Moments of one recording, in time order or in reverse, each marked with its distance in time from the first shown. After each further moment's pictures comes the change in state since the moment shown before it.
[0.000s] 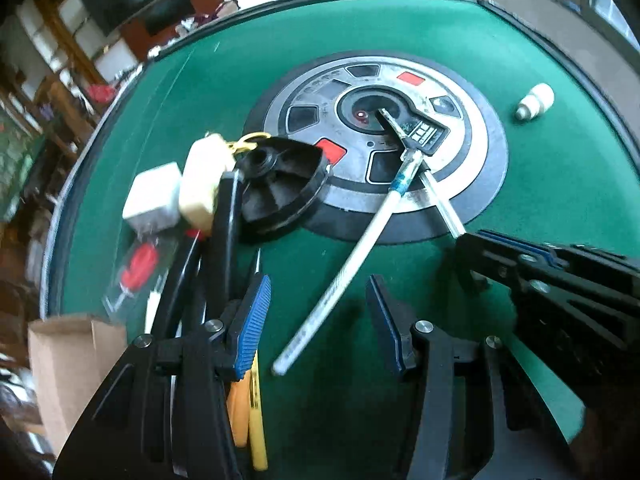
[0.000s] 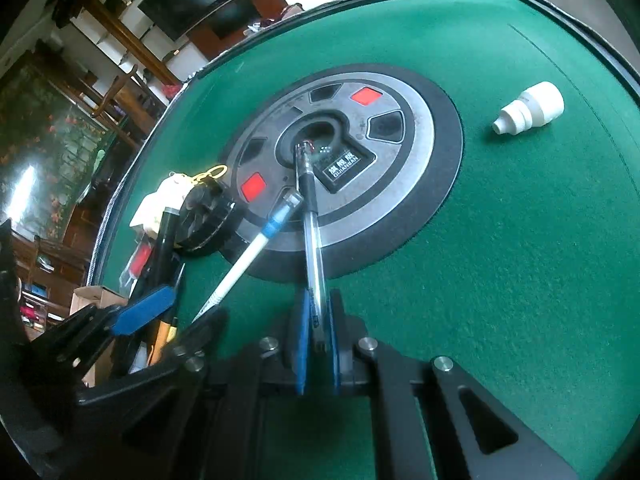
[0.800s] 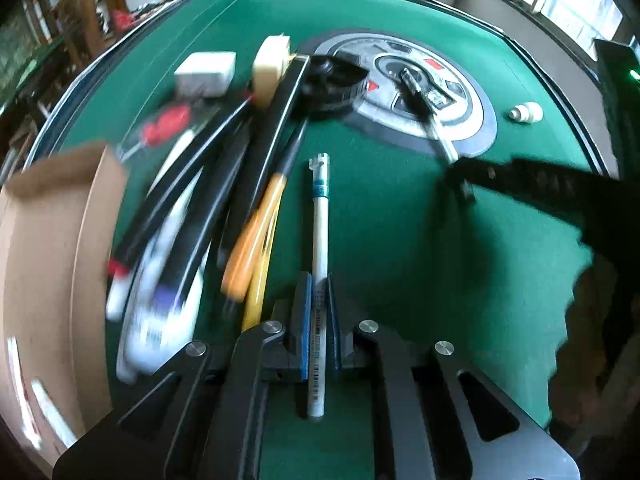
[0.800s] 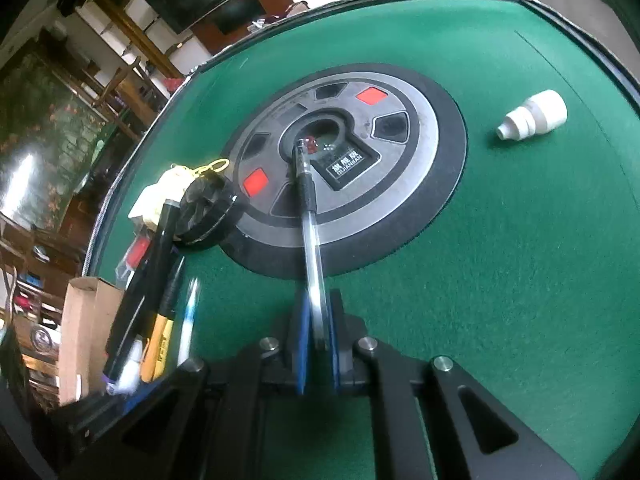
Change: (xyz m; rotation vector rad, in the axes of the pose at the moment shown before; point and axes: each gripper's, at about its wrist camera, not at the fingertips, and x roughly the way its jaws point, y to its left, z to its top) left arm -0.028 0.034 -0.083 -0.284 0.048 -0.168; right arm 0.001 0.011 -0.002 -0.047 0.001 -0.030
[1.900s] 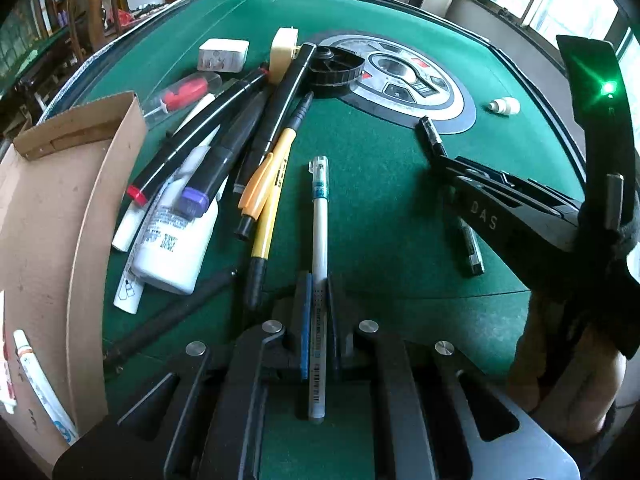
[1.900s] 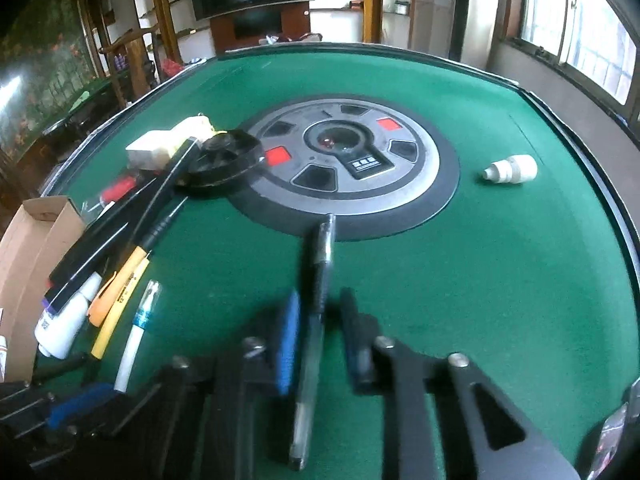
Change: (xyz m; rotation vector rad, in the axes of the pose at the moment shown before) left arm -0.018 0.010 -0.037 -0.013 -0.049 -0.051; right arm 0.009 0.044 -0.038 -0.251 -0.156 -0.262
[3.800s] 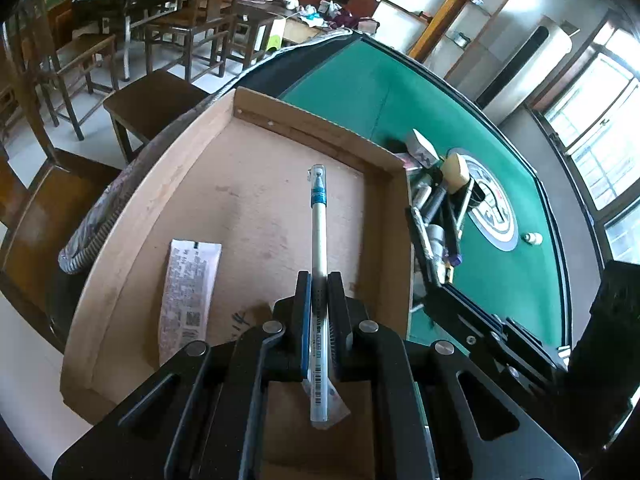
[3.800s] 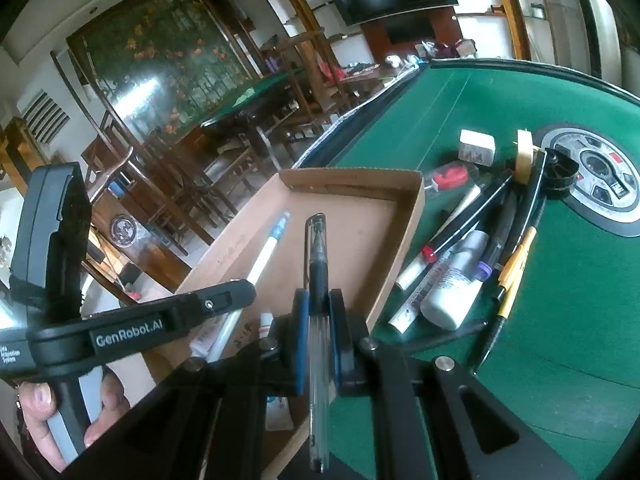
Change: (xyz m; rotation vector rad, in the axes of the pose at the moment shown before) left arm -0.115 0.199 -0.040 -0.396 -0.135 -0.039; right arm -0.081 0.181 -0.028 -0.101 -0.015 0.594
